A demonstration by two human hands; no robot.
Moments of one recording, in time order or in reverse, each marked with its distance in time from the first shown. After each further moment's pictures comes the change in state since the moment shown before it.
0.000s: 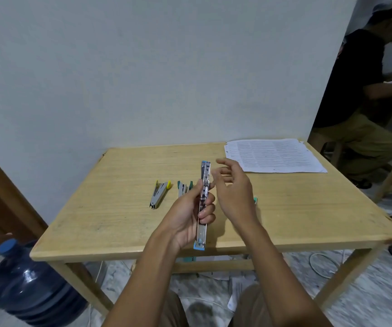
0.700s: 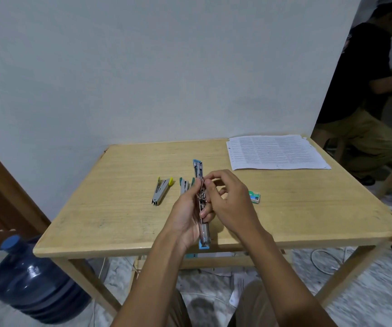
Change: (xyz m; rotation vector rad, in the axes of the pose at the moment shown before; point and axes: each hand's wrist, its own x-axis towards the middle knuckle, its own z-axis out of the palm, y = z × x) left_hand -0.001 -0.007 0.000 -0.002 0.129 0.091; right_hand -0.019 0.004 0.000 -0.136 -0.129 -0.230
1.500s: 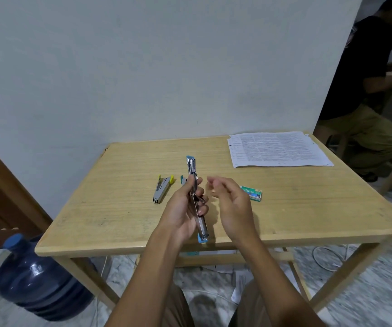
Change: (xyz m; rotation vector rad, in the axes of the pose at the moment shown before) left_hand 0.007 0.007 -0.012 -0.012 0.109 0.028; right_hand -0.015 -0.001 0.011 0.421 0.071 0.242
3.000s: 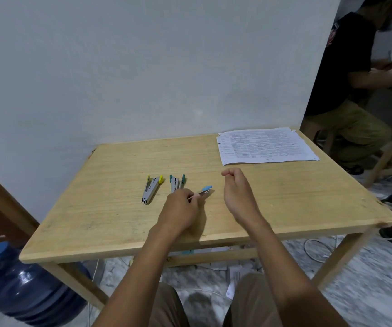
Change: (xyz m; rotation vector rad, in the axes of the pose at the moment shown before) left_hand 0.021 -0.014 -0.009 1.497 0.162 0.324; right_hand 0.033 0.004 -0.033 -0.441 0.085 0.300
